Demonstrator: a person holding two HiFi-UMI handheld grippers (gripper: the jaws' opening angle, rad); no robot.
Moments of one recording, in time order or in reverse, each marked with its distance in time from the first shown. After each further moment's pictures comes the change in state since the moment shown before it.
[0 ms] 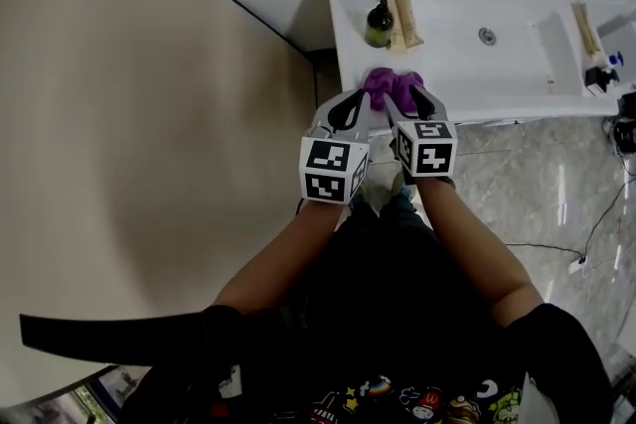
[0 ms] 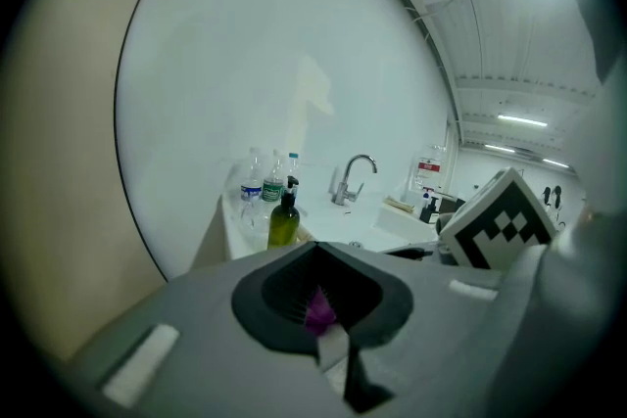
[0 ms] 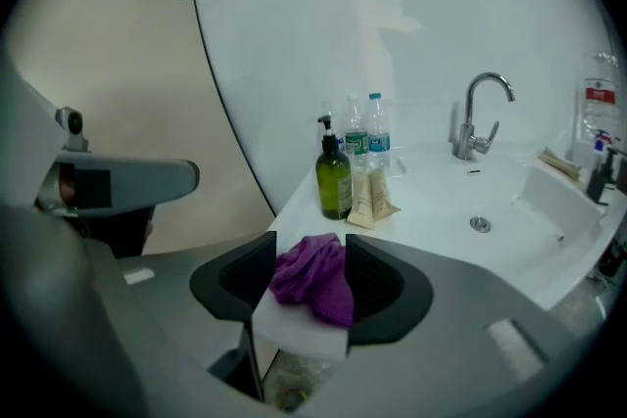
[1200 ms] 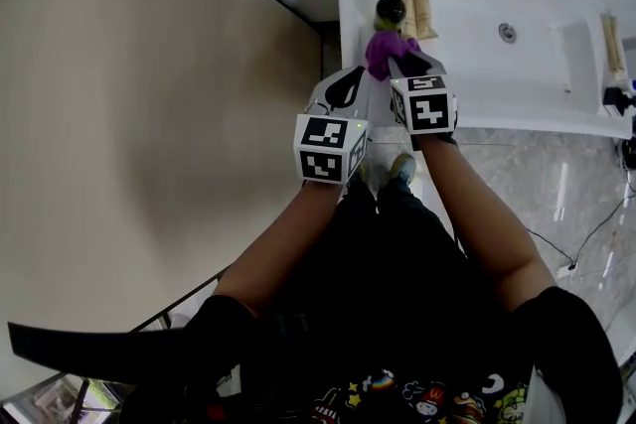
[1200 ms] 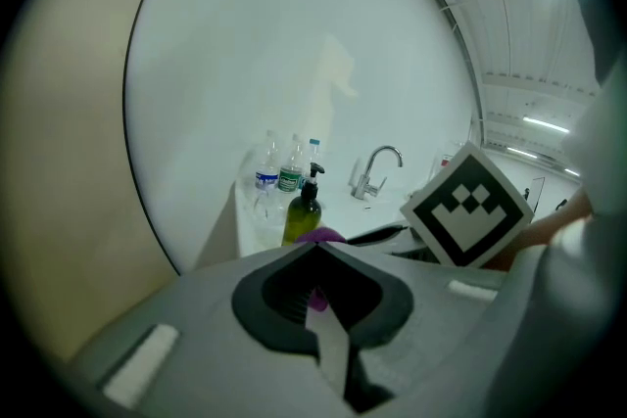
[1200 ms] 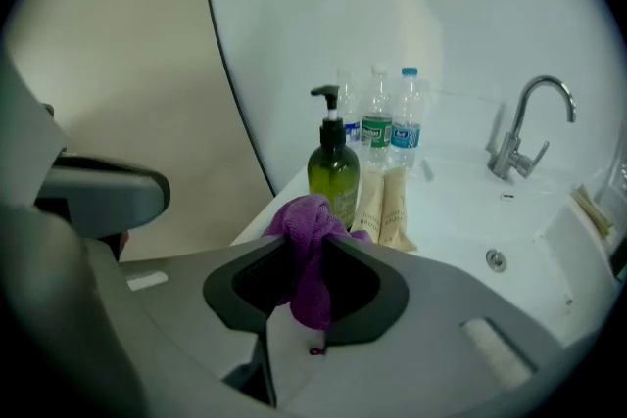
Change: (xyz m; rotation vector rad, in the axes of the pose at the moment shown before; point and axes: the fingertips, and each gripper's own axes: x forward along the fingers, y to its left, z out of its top) left arm 0.044 0.029 -0.003 -0.083 0.063 0.089; right arm 0.072 -0.021 0.025 -0.157 0.174 0.064
